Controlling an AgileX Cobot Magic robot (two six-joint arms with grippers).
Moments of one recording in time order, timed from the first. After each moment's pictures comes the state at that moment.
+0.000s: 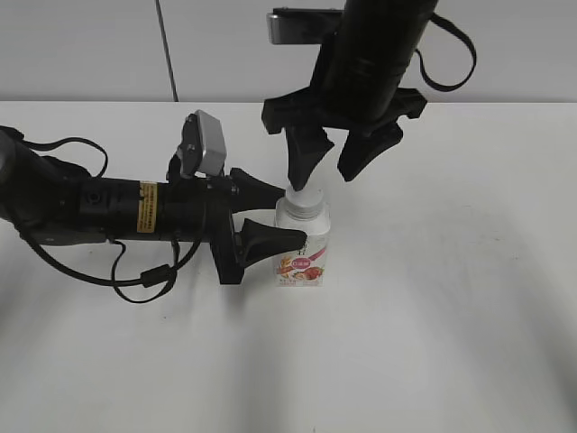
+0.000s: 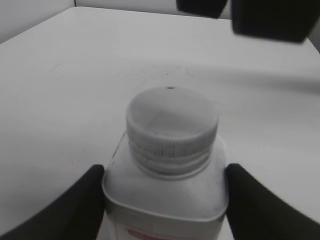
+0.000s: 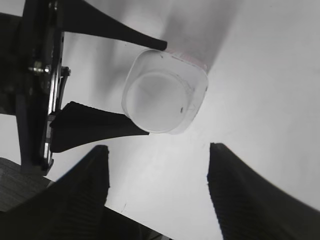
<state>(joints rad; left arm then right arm) -0.33 2.13 -0.96 1.30 -1.05 -0.51 0.60 1.96 -1.69 0.22 1.22 0.06</state>
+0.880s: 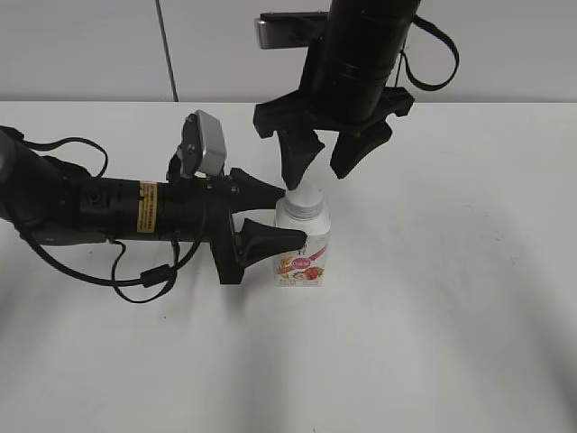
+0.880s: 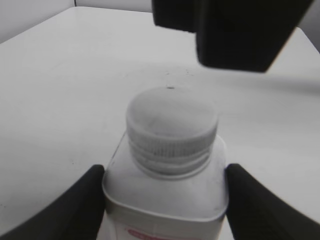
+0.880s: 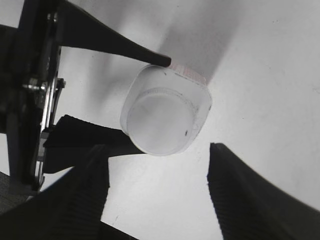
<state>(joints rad) -0.33 2.13 -0.96 1.30 -1.05 -0.51 0.61 2.00 -1.74 0.18 1.22 0.06</state>
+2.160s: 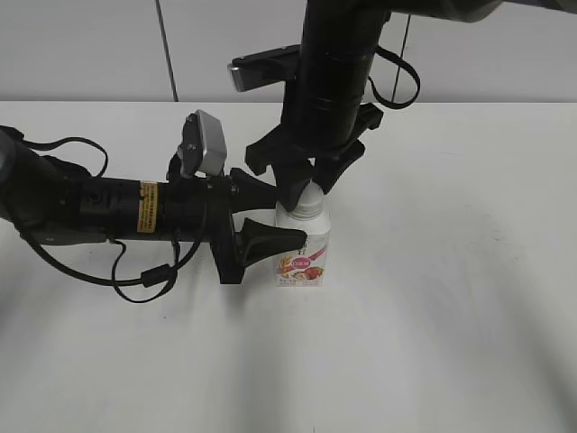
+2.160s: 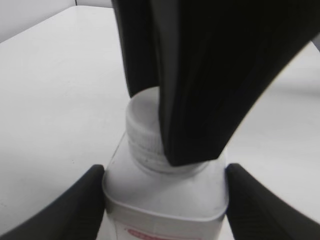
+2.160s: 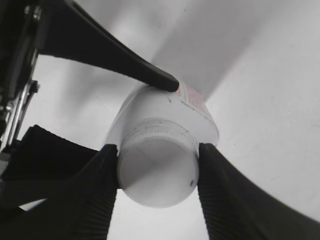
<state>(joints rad) -0.33 2.13 -0.96 1.30 -1.04 -0.51 0.64 2.12 -1.80 0.13 1.22 -0.08</state>
